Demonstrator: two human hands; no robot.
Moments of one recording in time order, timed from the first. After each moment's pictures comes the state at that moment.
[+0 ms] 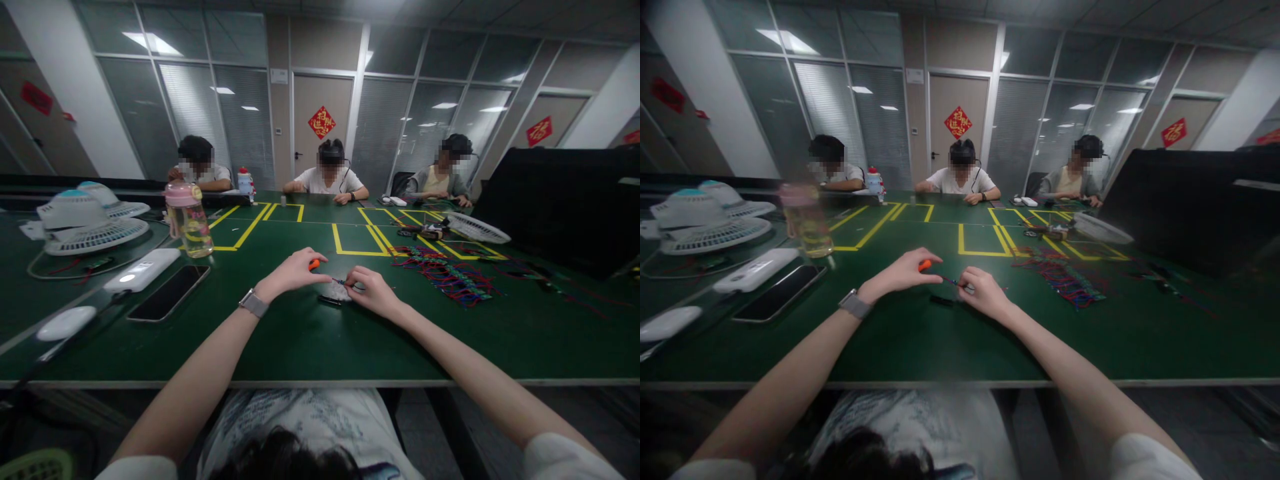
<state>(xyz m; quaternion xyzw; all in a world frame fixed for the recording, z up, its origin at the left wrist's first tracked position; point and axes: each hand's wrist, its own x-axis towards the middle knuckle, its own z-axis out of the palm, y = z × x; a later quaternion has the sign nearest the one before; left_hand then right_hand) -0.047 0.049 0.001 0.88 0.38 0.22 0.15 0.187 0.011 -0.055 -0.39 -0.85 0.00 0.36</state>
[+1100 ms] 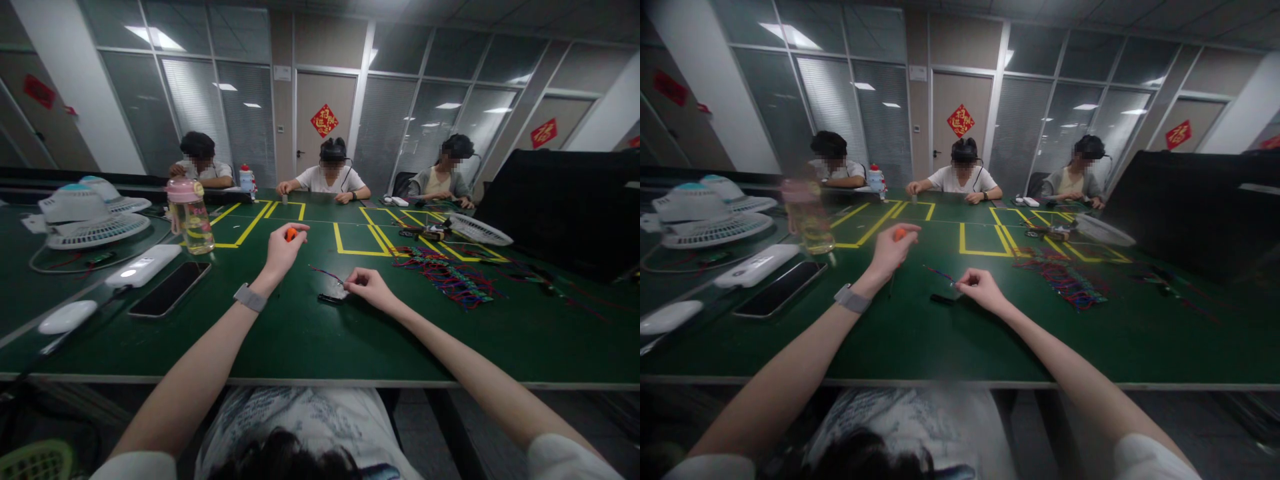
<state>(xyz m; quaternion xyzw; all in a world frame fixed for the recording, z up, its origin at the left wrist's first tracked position) -0.047 0.058 0.011 0.63 0.42 0.59 0.28 0.182 0.018 -0.058 -0.45 -0.73 0.30 0.42</state>
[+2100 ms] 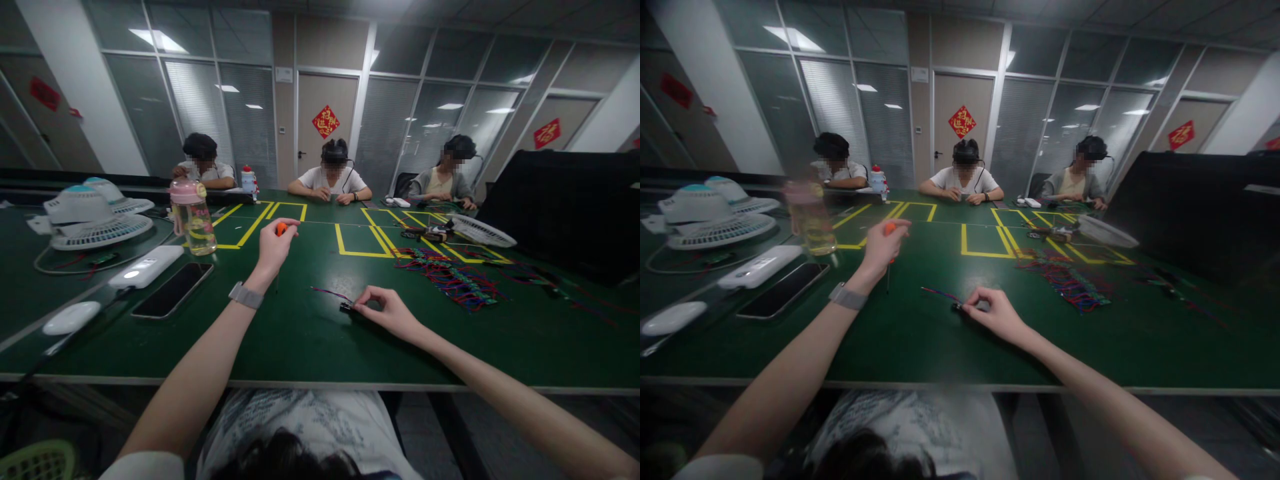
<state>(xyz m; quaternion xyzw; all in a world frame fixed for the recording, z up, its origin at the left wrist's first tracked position) -0.060 0.067 0.020 0.57 0.41 0.65 0.29 0.194 -0.035 -0.052 -0.45 -0.77 0.26 0.37</state>
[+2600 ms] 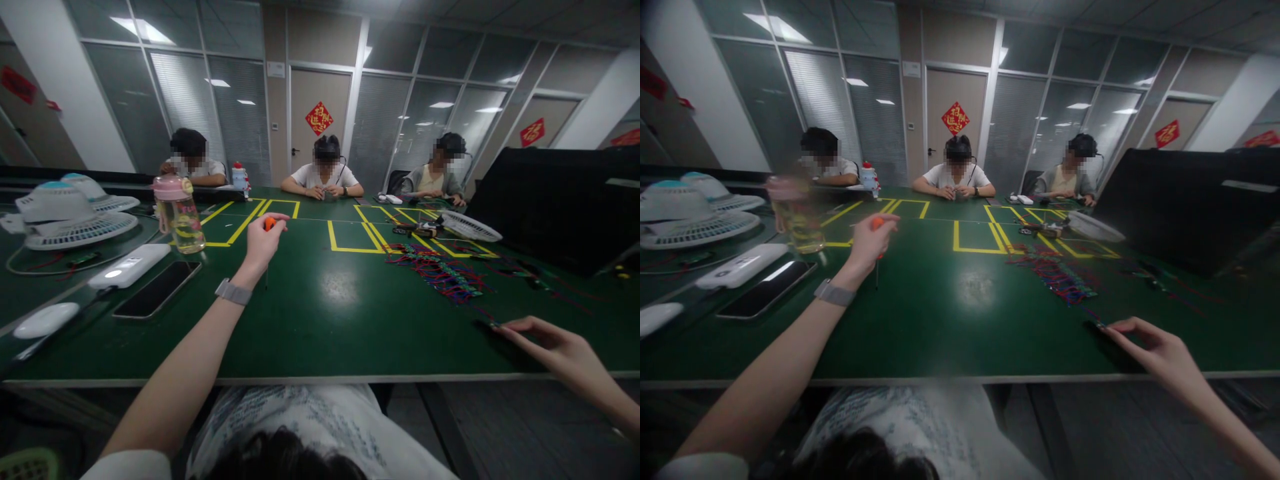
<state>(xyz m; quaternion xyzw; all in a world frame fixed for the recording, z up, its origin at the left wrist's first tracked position) -0.061 0.069 0.022 0.58 0.43 0.64 0.26 0.412 -0.151 -0.055 -0.73 -0.54 0.09 0.41</state>
